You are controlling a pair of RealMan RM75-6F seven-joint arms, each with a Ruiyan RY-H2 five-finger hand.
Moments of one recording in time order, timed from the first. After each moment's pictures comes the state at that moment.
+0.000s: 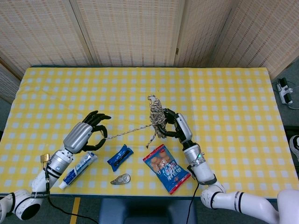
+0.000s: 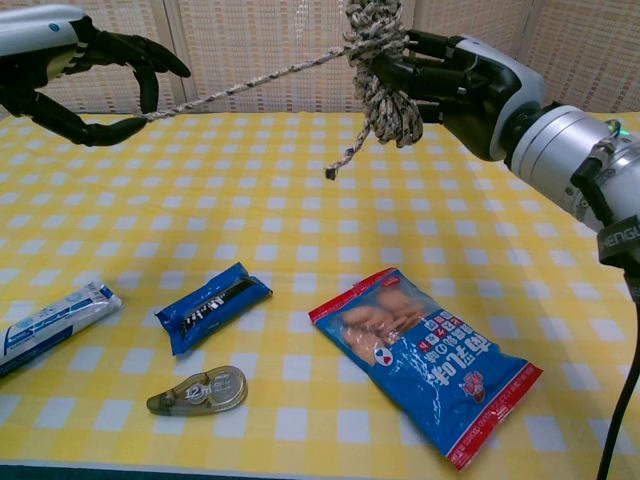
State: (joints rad) left arm -0.66 -1.20 -0.12 -1.72 1.45 1.13 -0.23; right arm 0.63 -1.69 0.39 -1.51 -1.28 1.04 0.85
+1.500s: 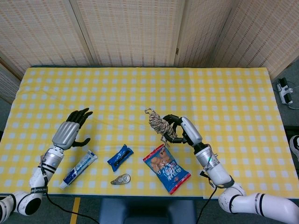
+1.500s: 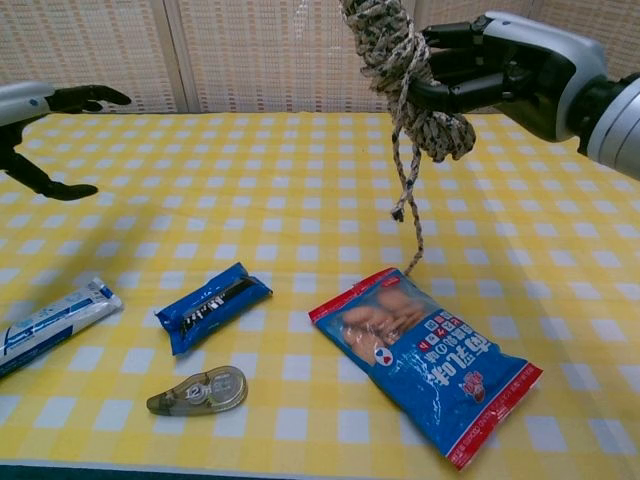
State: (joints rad) left arm -0.60 -1.29 -0.11 -1.52 1.28 1.12 -0.01; right arm 0.63 -1.46 0.29 -1.66 -1.33 1.04 0.57
